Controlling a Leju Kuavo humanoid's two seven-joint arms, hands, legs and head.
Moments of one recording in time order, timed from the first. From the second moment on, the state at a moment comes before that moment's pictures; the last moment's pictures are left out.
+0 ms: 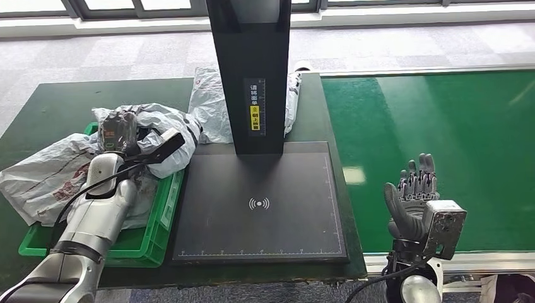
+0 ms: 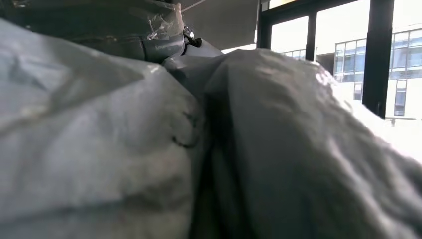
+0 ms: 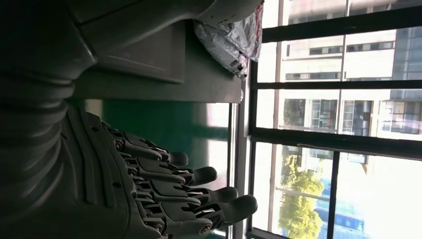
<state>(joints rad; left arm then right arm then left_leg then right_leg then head) -0.60 0.11 -0.04 -0.86 -1.33 0.43 0.15 0.06 0.22 -0.08 -1.69 0.13 -0.08 -0.24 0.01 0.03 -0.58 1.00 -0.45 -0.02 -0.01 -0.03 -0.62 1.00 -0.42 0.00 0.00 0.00</state>
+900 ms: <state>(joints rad) -0.29 0.16 0.25 -1.22 -0.78 0.64 -0.09 0.06 0.20 -0.07 -1.64 0.08 -0.05 -0.27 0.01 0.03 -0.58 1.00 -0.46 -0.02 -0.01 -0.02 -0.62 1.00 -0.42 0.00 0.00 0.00</state>
